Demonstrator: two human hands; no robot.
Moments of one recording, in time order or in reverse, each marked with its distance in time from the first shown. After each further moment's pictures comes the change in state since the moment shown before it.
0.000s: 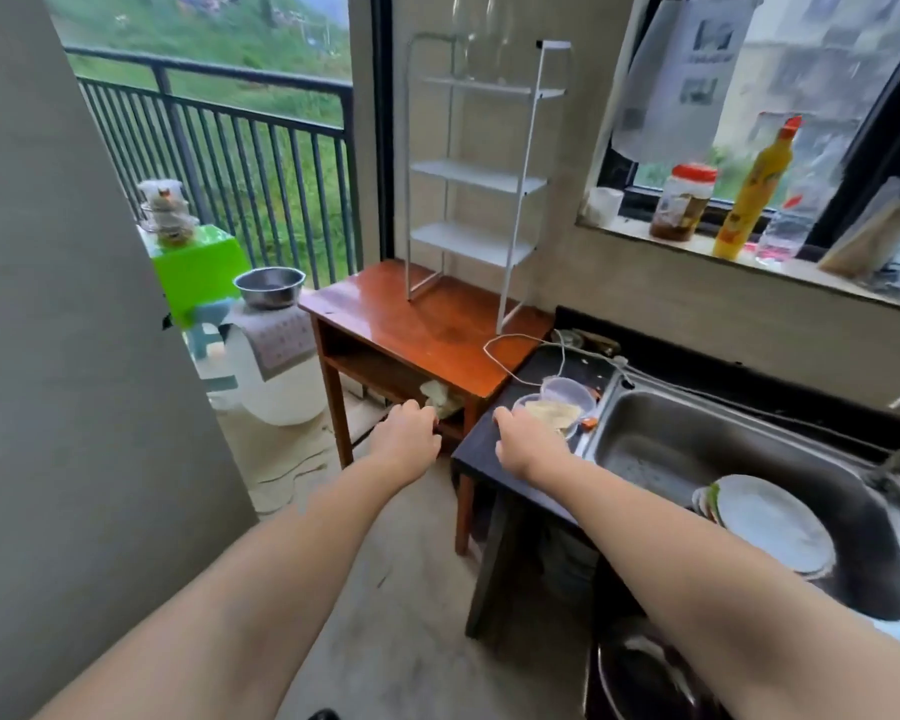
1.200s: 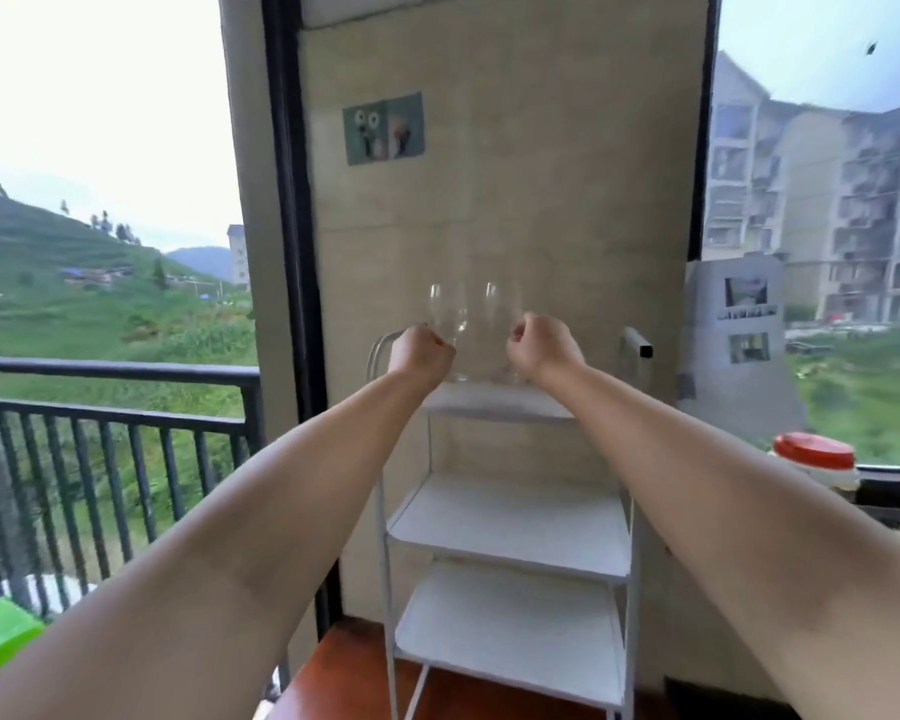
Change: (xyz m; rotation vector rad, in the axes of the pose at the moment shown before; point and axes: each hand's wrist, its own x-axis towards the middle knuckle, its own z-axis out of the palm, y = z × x) left_hand 0.645 0.036 -0.329 -0.627 0.362 0.278; right_hand 0.567 0.008 -0.394 0.360 0.832 0.295
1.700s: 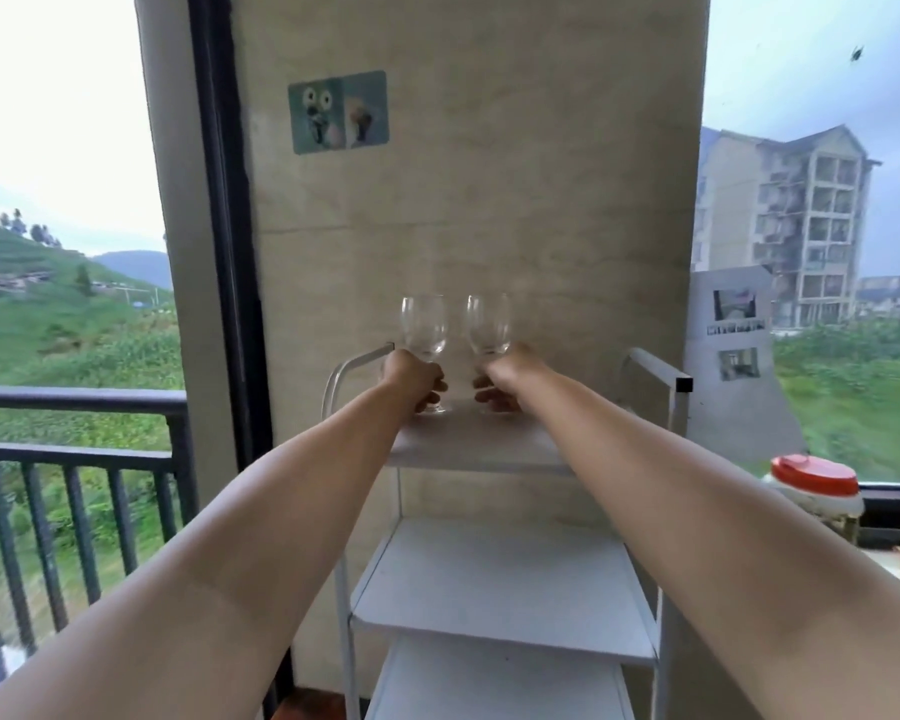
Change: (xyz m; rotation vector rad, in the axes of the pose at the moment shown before) left_hand 0.083 -0.019 0.051 -0.286 -0.196 -0.212; right_hand 0.062 0.004 0.050 0.611 -0.215 0.391
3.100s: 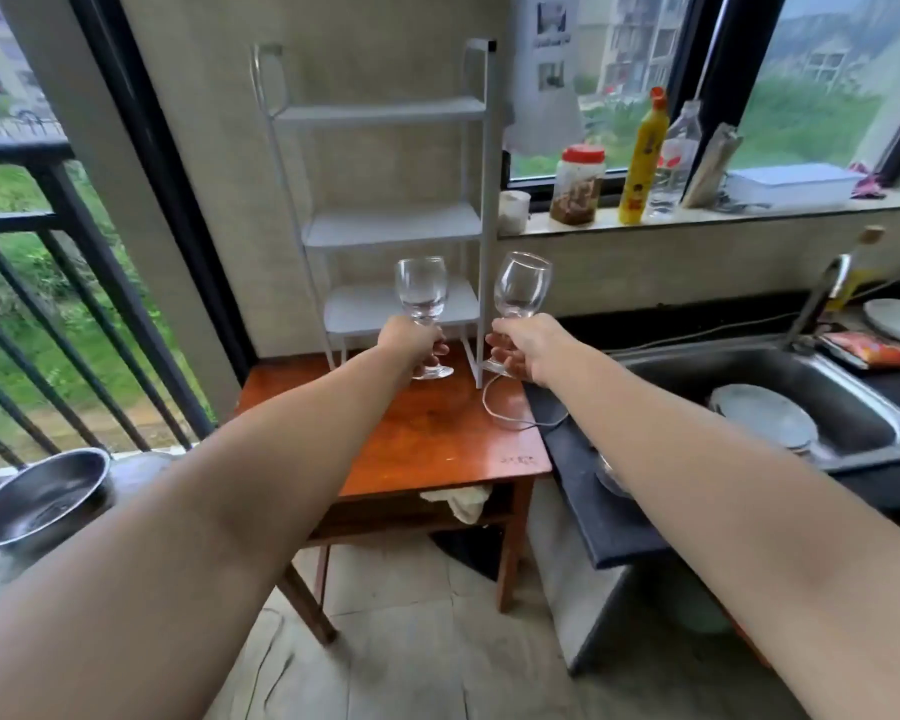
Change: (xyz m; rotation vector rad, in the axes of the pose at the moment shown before) left_hand -0.383 -0.161 -0.002 0.090 -0.500 -0.228; right_hand -0.422 0.182 -0.023 0.309 0.274 0.539
